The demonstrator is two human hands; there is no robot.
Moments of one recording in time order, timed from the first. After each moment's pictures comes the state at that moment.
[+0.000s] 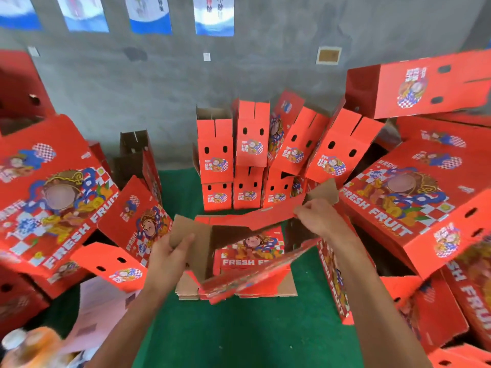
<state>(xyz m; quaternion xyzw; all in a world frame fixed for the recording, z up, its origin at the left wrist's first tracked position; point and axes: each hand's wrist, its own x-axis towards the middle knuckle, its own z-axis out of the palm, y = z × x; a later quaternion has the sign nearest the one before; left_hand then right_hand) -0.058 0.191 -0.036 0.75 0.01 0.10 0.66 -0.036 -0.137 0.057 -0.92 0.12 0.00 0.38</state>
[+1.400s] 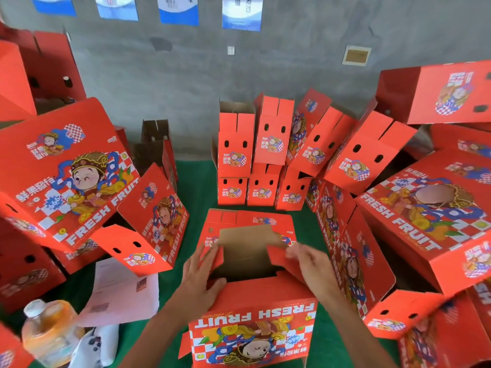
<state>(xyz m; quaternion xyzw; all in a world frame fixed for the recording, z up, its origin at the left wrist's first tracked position) -0.087 0.190 -0.110 0.93 -0.10 -0.03 0.36 -0.072 -0.109 -0.070 -0.86 0.04 -0.08 0.51</state>
